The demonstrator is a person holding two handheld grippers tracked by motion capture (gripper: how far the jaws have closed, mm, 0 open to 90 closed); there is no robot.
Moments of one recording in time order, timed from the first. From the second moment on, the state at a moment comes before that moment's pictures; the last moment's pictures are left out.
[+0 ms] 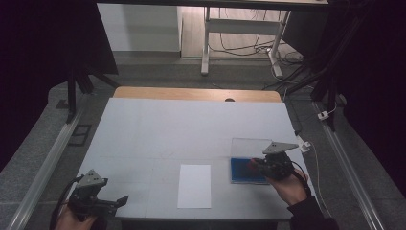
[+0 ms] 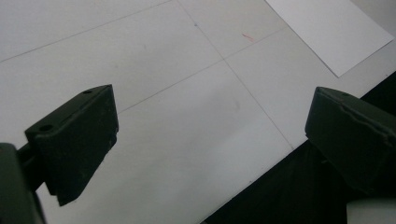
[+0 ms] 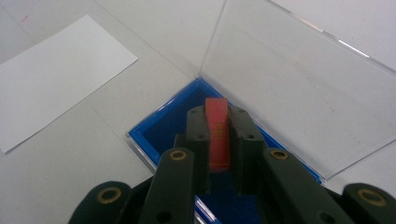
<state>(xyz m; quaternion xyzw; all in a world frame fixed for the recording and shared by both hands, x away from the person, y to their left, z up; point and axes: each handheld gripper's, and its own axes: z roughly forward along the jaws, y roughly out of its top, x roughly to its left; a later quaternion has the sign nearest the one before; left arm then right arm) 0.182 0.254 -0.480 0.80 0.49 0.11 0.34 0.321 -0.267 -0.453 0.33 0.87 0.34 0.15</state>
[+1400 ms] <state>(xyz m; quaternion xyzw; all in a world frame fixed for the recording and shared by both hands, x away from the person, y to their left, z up) 0.183 0.254 -0.481 0.80 0.49 0.11 0.34 0.329 -0.249 -0.477 0.31 0.90 0.28 0.15</state>
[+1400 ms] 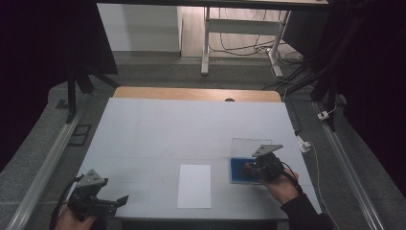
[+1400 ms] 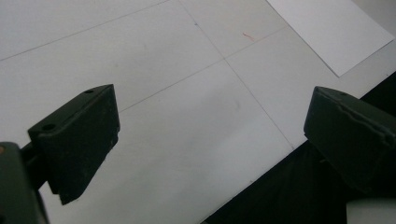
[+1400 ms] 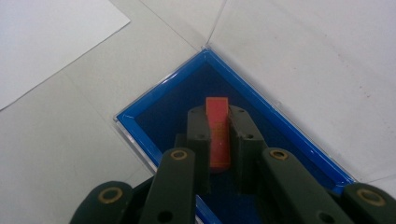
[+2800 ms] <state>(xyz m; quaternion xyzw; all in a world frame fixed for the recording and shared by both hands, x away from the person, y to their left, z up) 0.184 0.254 -0.481 0.80 0.49 0.10 0.34 0.326 -0.259 -0.462 0.33 0.87 0.33 0.17</state>
